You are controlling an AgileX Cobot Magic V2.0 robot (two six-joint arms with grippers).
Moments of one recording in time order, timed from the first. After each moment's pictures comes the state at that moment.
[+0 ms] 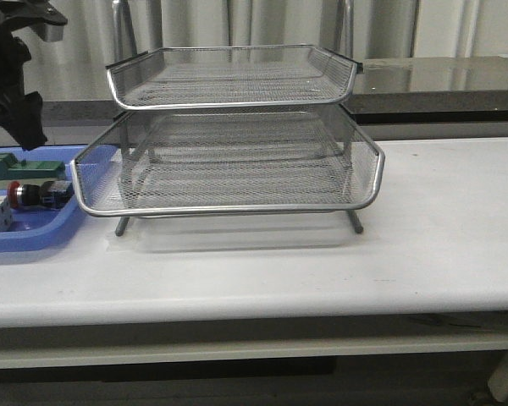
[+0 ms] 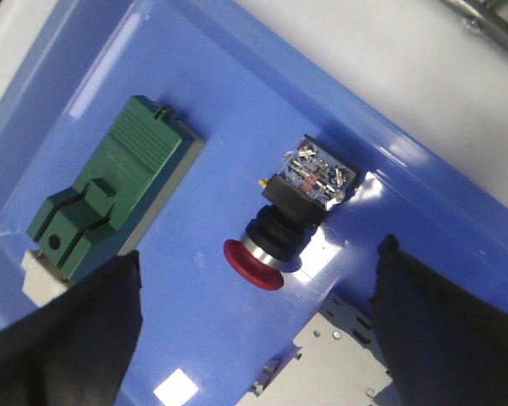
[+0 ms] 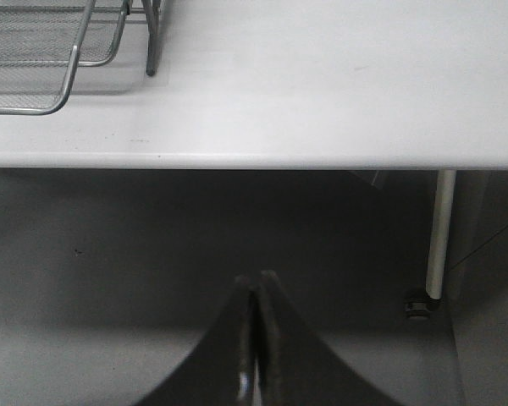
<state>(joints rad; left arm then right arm) -0.06 2.07 -1.78 0.06 0.87 0.76 0.16 0.36 -0.79 -0.07 1.17 0.14</state>
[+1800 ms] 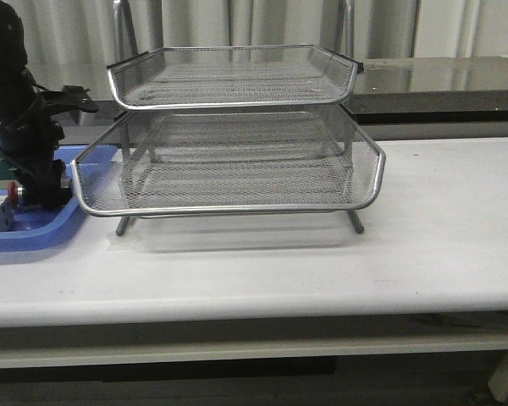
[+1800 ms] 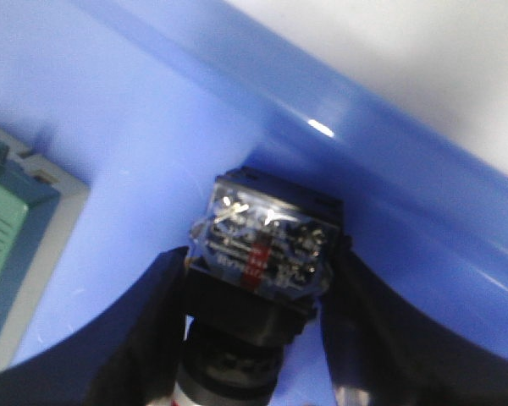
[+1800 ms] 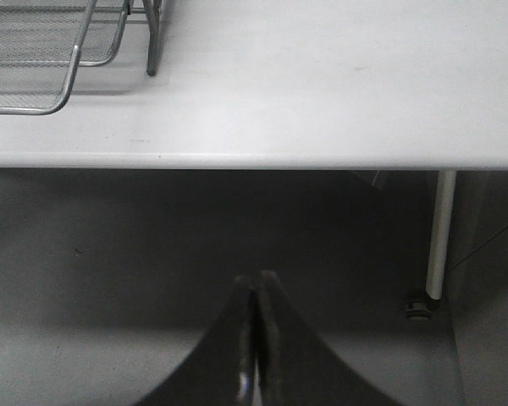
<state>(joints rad) -0.05 2.39 -2.03 0.04 0.98 0.86 0.16 0.36 -0.79 -0.07 1.17 0.14</state>
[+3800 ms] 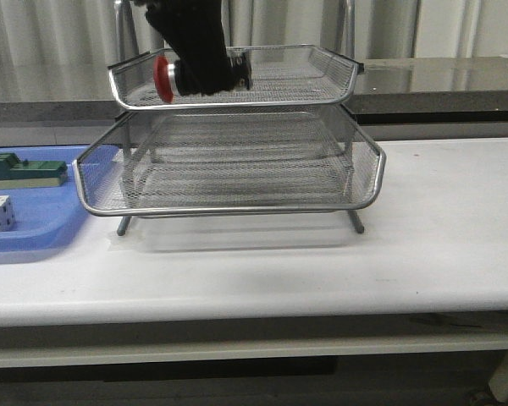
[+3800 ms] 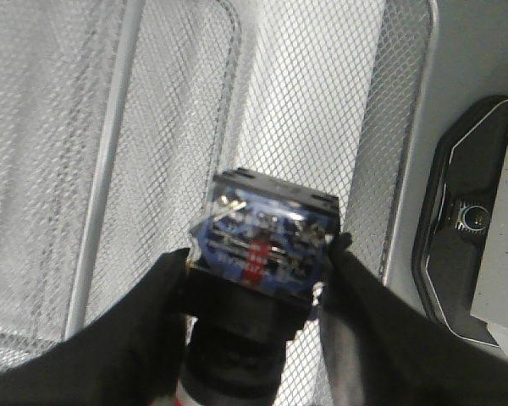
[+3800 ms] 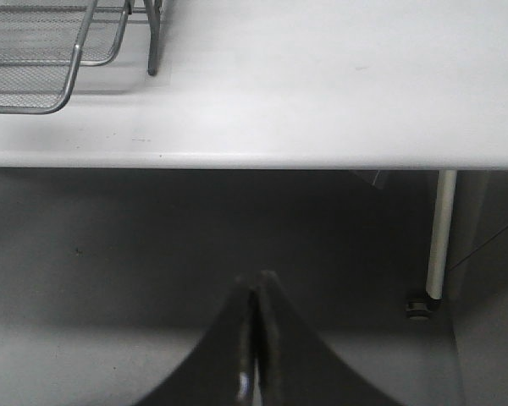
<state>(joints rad) -0.55 1.92 -1.89 -0.14 1.26 0.81 0.16 0.36 -0.79 -0.07 1.17 0.14</state>
